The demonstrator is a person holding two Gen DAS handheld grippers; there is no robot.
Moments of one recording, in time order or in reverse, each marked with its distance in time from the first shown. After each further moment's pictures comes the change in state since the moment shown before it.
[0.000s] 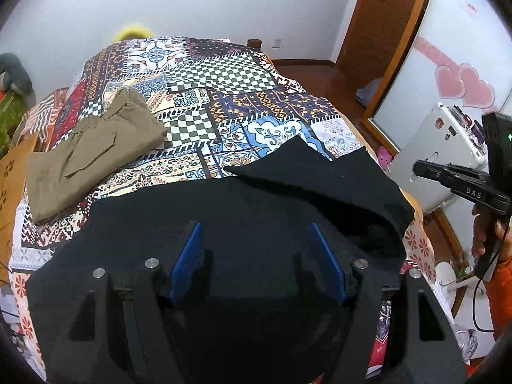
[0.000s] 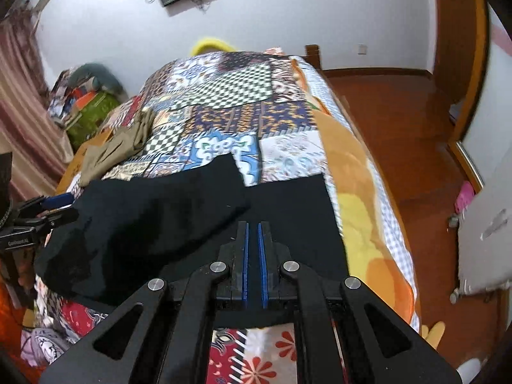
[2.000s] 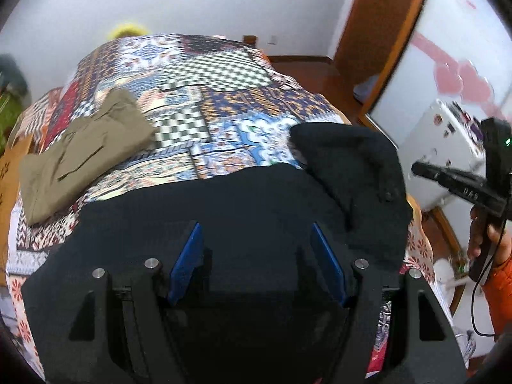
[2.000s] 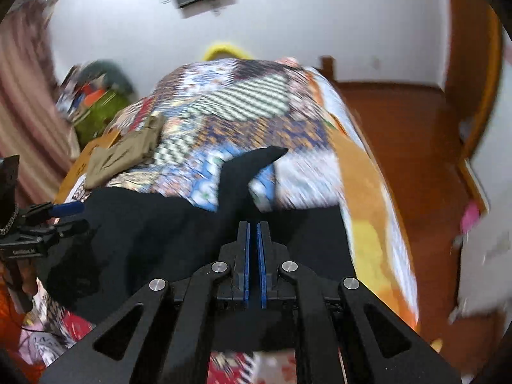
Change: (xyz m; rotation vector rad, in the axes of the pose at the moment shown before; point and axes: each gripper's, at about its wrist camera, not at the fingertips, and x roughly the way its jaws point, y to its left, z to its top) left arm 0.013 -0.015 0.006 0.034 0.028 -0.012; right arm 0.007 -0.023 -0.015 0.053 -0.026 0.004
